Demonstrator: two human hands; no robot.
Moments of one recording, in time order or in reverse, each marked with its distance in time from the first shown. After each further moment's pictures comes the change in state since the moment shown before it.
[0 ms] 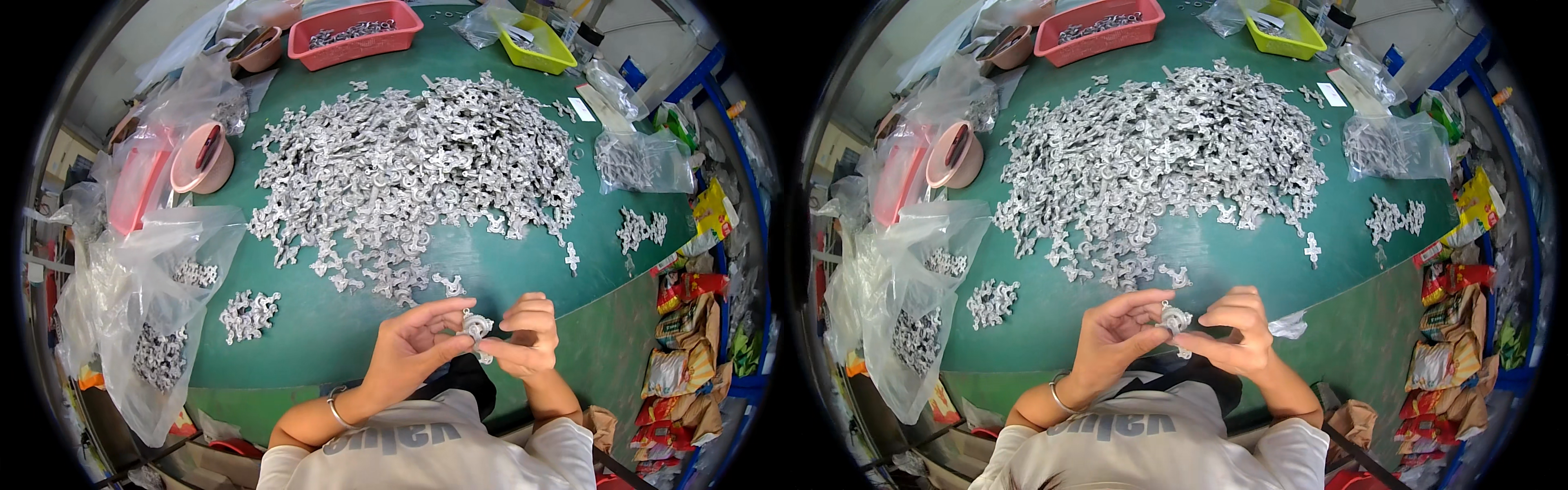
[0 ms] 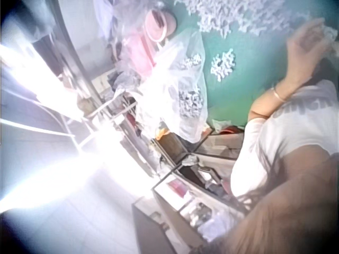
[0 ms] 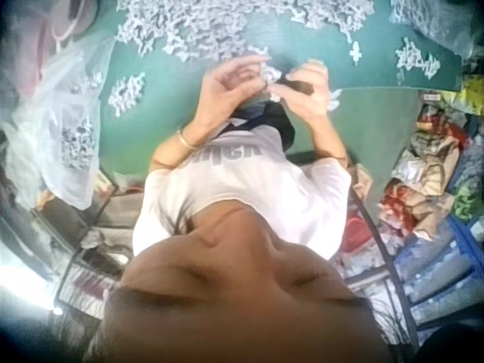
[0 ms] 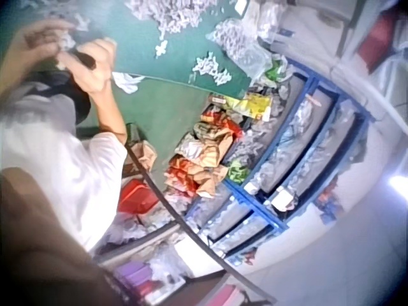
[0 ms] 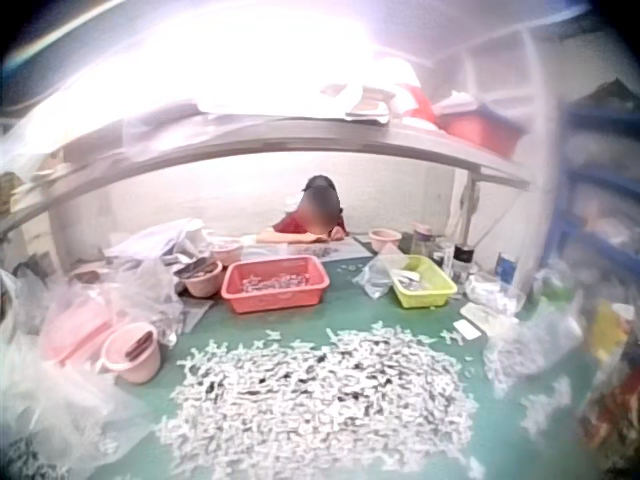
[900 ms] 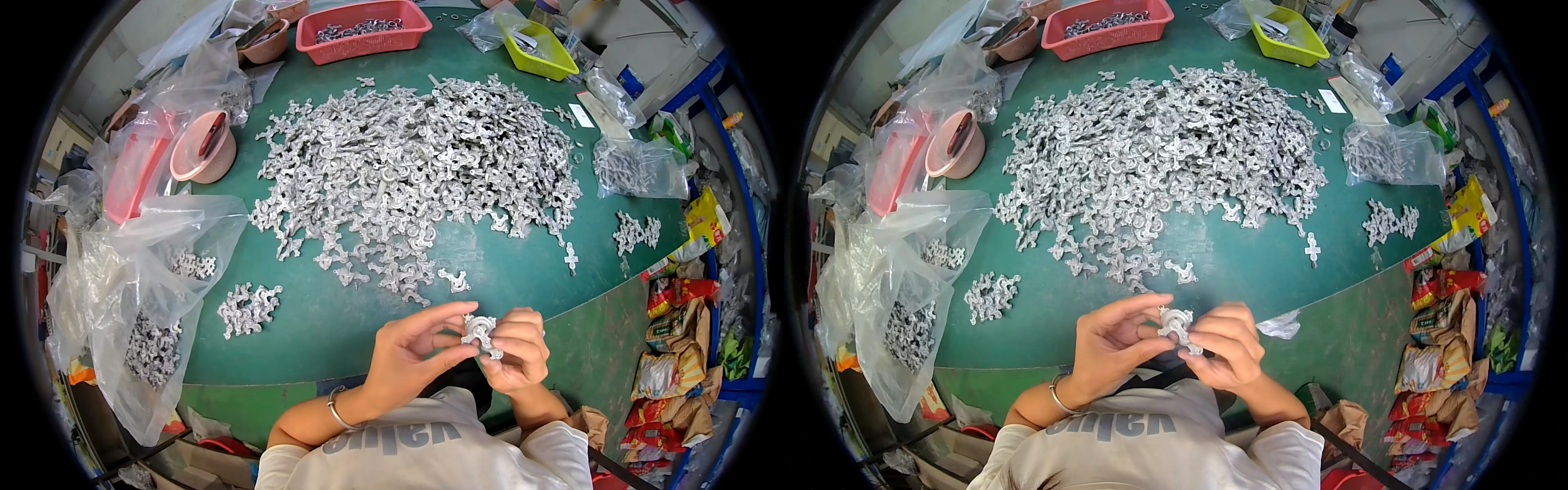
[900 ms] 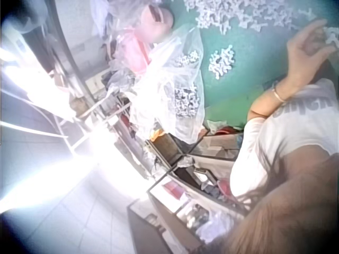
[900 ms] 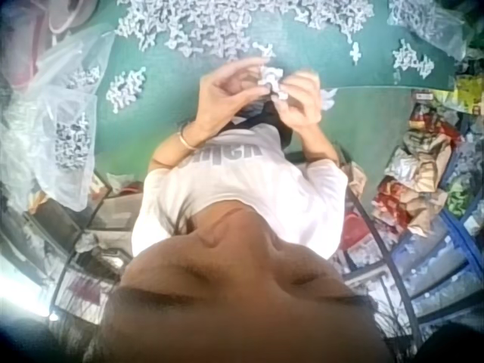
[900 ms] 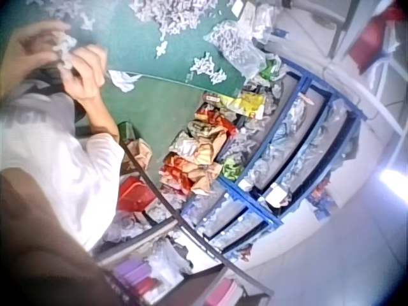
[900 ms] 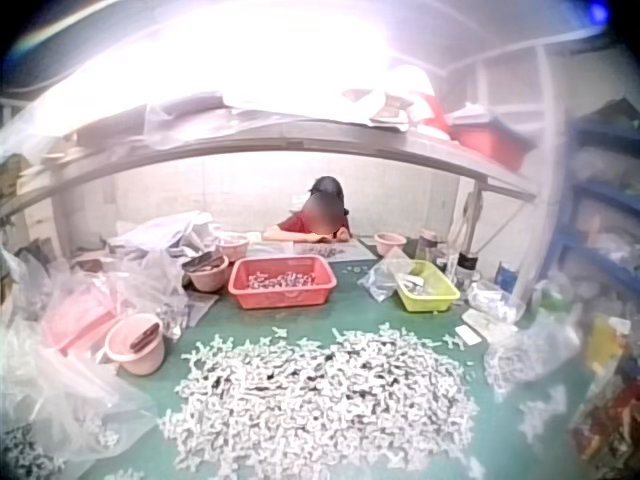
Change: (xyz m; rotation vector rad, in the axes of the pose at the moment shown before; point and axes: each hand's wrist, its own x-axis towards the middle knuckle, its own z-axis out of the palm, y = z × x) left_hand -0.012 0.004 0.000 0.059 0.030 0.108; right_hand -0.009 -0.027 0.015 0.035 0.058 0.158
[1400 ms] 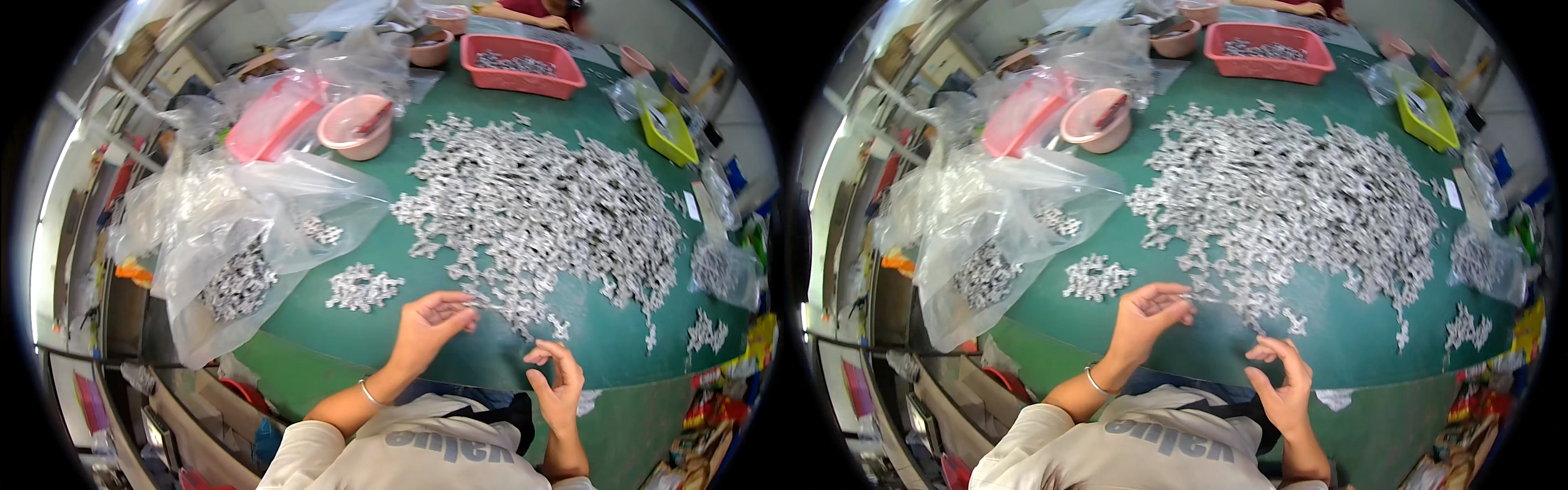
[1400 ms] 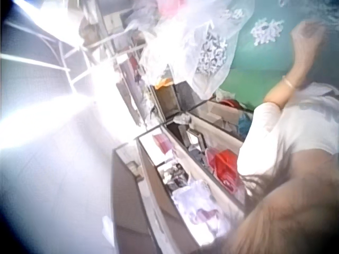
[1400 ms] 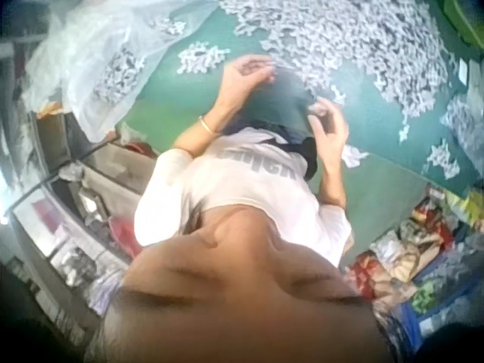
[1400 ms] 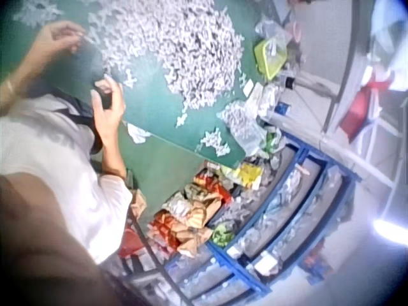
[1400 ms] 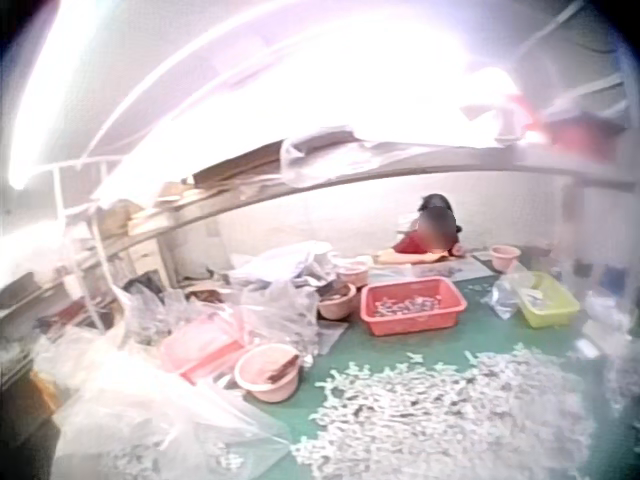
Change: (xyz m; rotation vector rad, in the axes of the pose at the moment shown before) left_hand -0.033 0.013 -0.095 0.149 0.537 0.001; right_hand 0.006 -0.010 0.045 0.375 -0.266 0.687
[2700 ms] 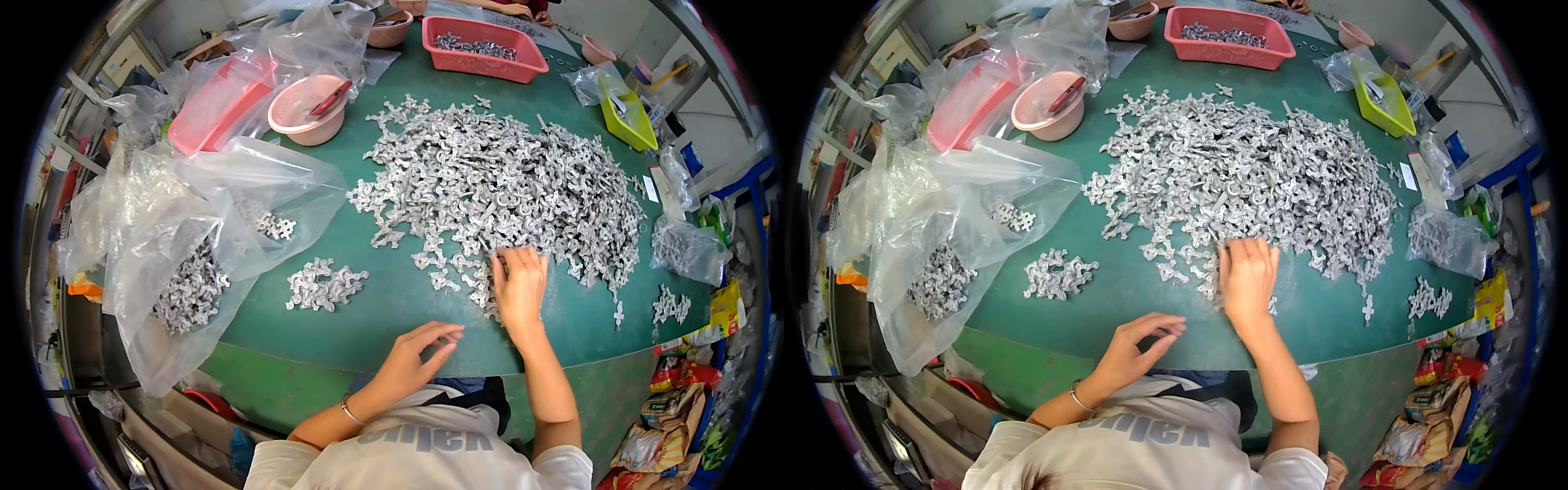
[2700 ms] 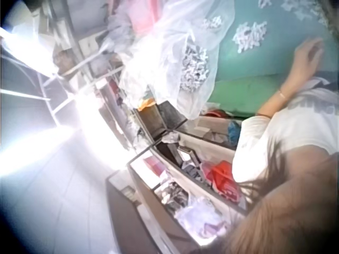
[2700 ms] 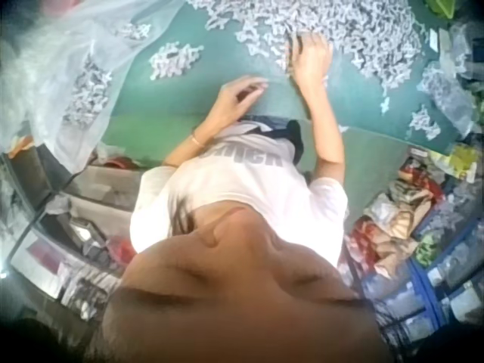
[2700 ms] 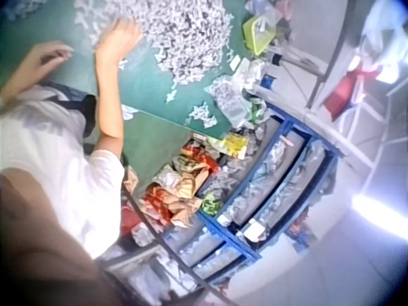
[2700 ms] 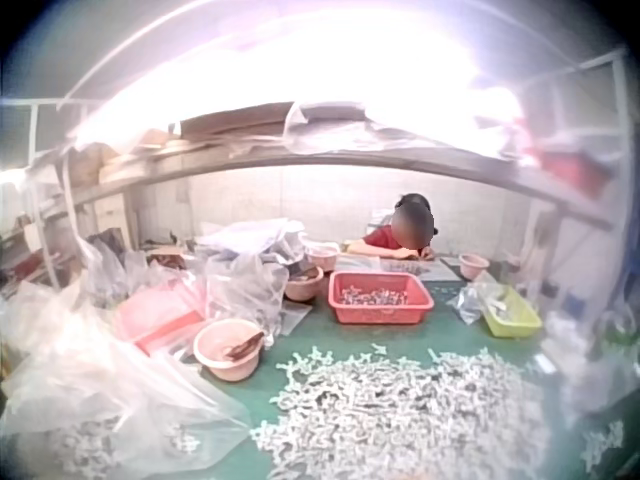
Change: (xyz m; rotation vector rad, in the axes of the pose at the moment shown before) left_hand -0.026 -0.020 -0.010 0.446 -0.291 0.156; right_hand 0.095 0.048 0.036 -1.045 0.129 -0.281
